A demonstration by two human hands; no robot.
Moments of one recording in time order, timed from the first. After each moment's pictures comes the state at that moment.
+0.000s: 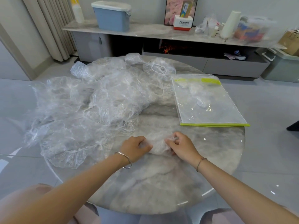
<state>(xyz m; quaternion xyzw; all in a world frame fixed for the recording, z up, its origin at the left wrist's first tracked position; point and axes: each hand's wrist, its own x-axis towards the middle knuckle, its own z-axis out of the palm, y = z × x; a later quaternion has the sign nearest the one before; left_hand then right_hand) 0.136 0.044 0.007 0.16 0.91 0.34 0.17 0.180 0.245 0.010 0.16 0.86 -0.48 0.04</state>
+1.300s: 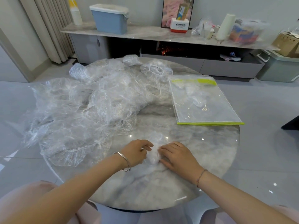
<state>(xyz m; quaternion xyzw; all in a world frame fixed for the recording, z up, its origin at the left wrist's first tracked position) 0.159 0.045 0.029 0.24 0.88 0.34 0.23 0.215 0.245 -0.006 -0.25 0.95 -0.07 -0.16</state>
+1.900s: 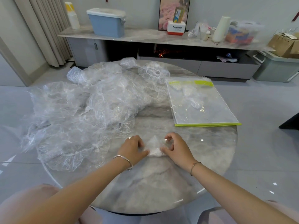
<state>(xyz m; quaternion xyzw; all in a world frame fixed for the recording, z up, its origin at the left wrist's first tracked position) 0.145 0.052 0.006 0.17 0.92 0.32 0.11 0.196 0.246 0.006 0.08 0.91 -0.41 -0.02</state>
